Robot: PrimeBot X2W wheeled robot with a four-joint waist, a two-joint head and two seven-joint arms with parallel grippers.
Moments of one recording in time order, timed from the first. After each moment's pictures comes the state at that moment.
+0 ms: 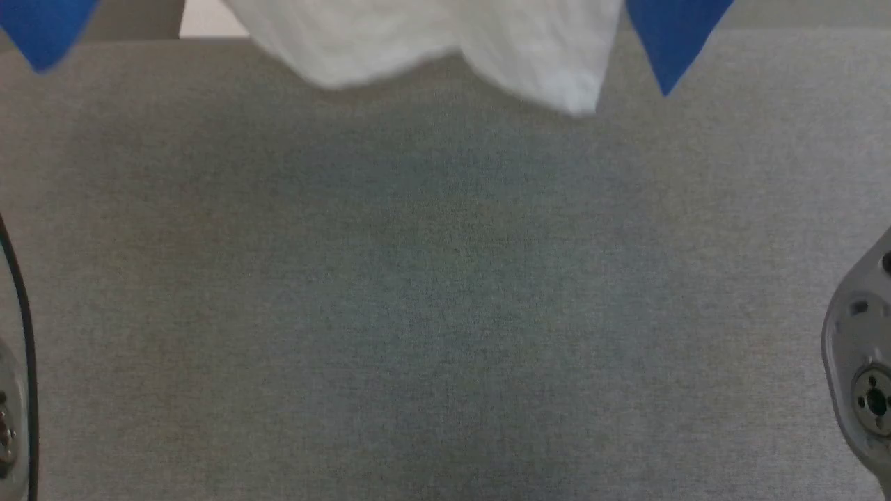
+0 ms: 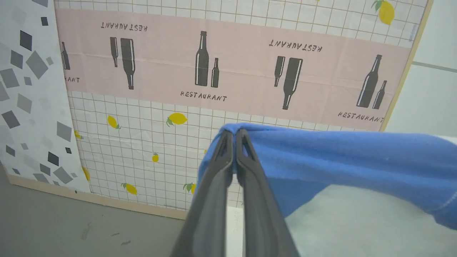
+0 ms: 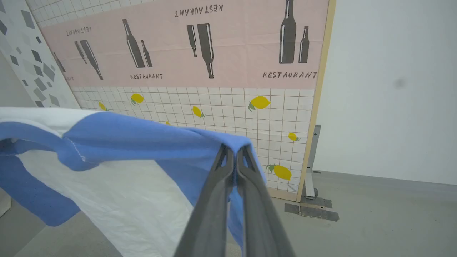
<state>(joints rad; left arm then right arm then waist) -1.25 0.44 0.08 0.38 -0.44 -0.05 0.33 -1.33 -0.04 -0.19 0.16 0.19 0.13 0.86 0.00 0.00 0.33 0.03</state>
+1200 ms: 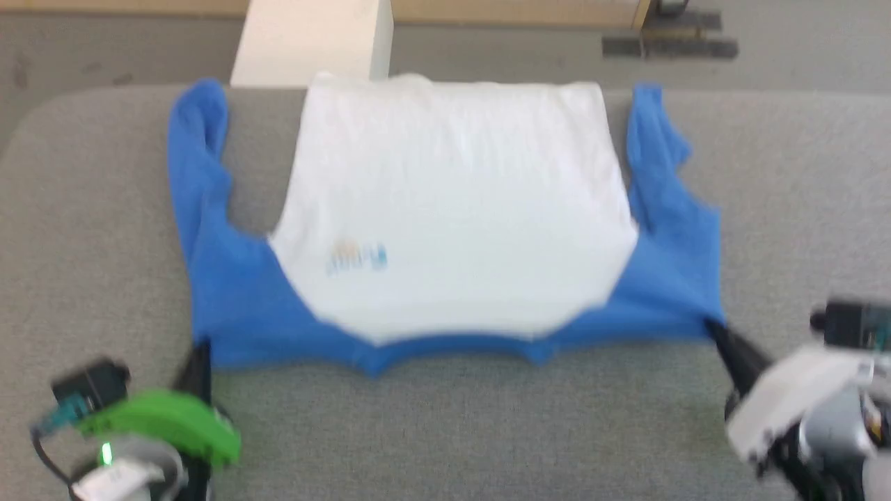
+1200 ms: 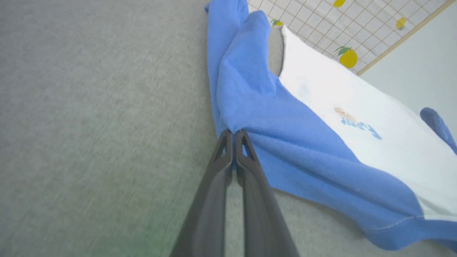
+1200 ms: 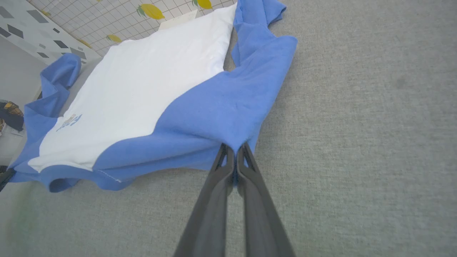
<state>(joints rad) -0.08 0.19 0.07 0.19 -0.62 -0.01 0.07 -0.04 -0.04 -0.16 -0.10 0.43 0.13 0.53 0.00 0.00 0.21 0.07</state>
